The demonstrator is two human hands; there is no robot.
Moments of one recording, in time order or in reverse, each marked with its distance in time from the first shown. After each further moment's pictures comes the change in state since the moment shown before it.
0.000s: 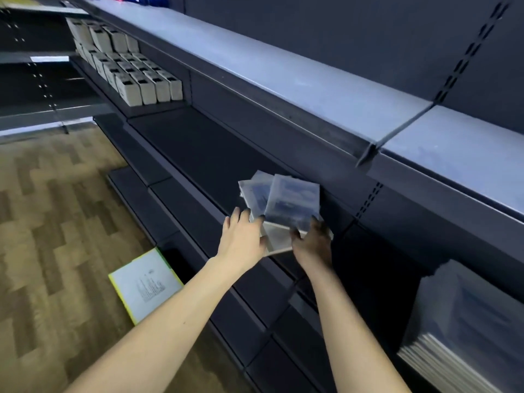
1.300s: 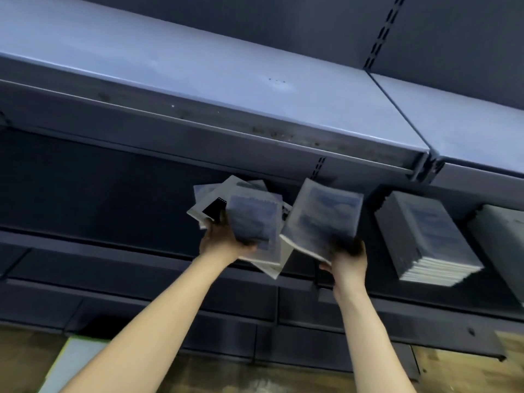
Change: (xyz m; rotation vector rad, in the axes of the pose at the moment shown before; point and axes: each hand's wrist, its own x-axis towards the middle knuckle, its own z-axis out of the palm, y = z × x) left_hand 0.157 -0.074 0.032 -0.176 -0.548 0.204; right_hand -0.057 -0.031 0.008 0.853 0.738 0.618
